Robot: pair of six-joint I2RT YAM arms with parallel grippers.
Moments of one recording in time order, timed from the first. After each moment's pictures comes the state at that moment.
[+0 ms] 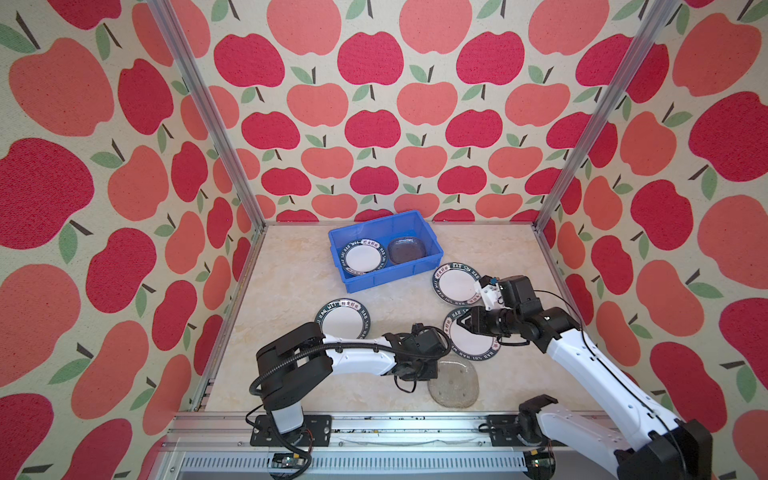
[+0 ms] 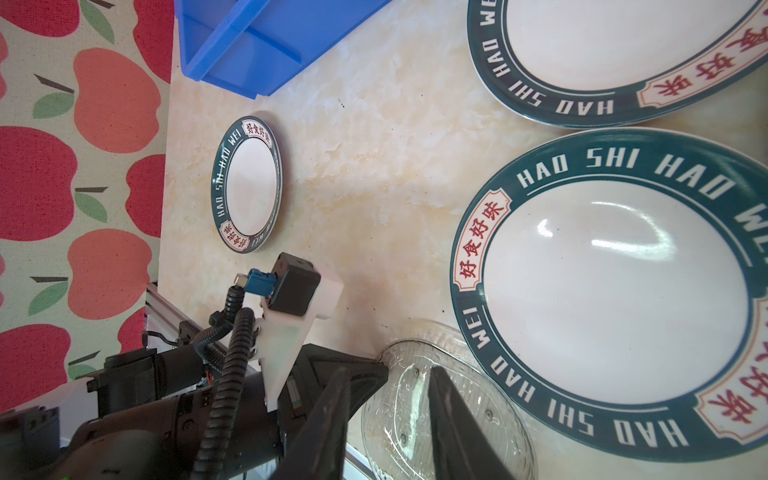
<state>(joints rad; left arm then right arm) -1.19 1.75 0.97 -0.31 0.06 -1.09 0.44 1.02 0.81 -0.72 -0.42 0.45</state>
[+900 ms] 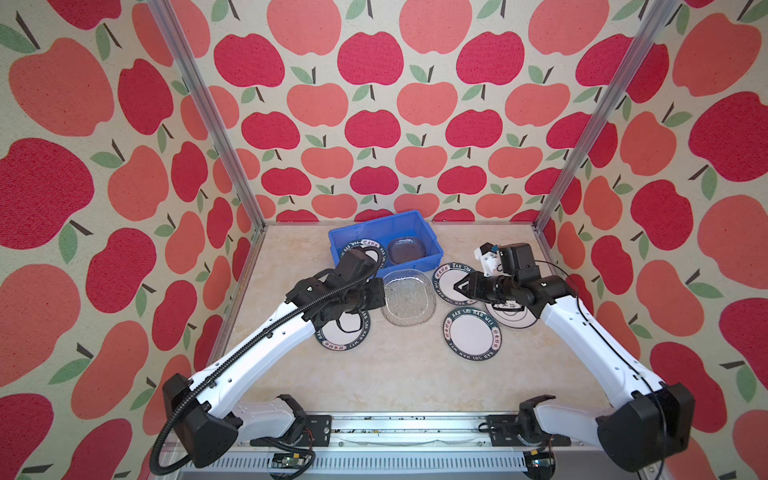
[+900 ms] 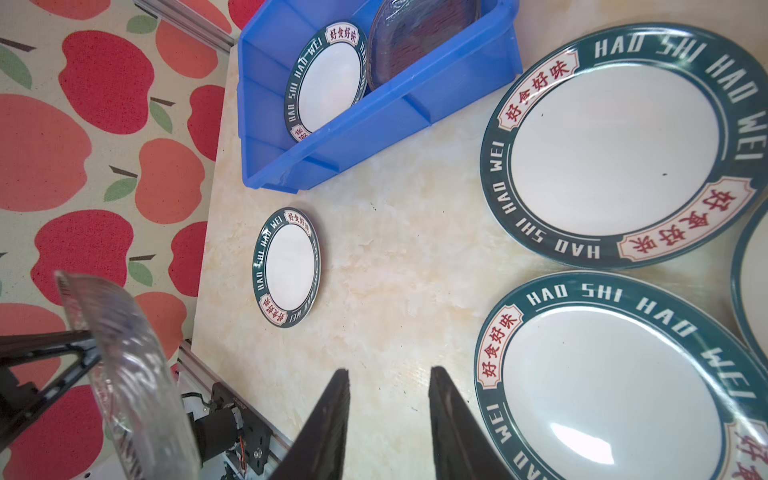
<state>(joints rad) -0.66 1.27 1.34 -0.84 0.02 -0.71 0.37 1.27 1.13 -0.69 -0.42 0.46</state>
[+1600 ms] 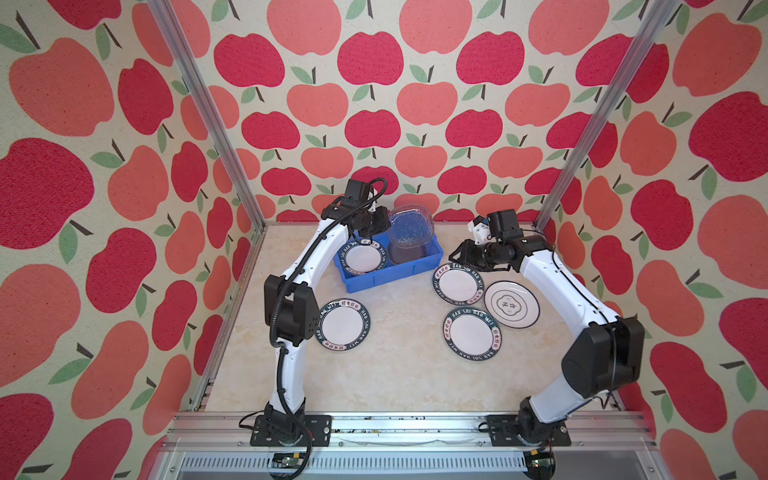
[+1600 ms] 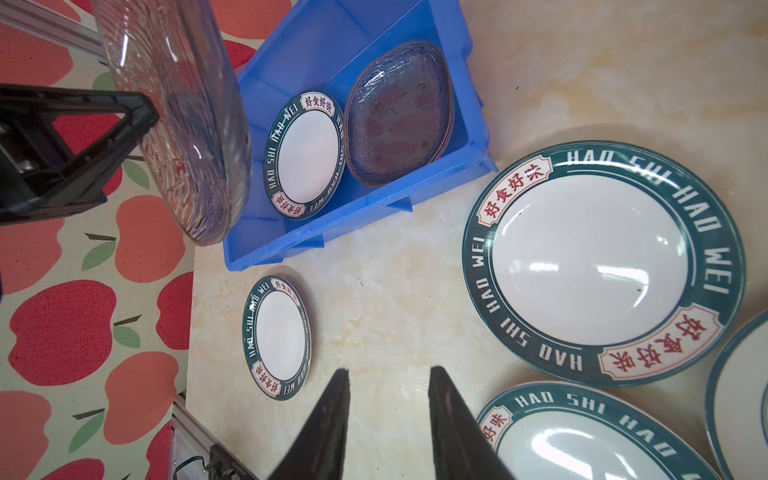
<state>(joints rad) -0.36 2.20 2.23 -0.76 0.37 -0.50 0.32 1.64 1.49 -0.75 -0.41 0.44</state>
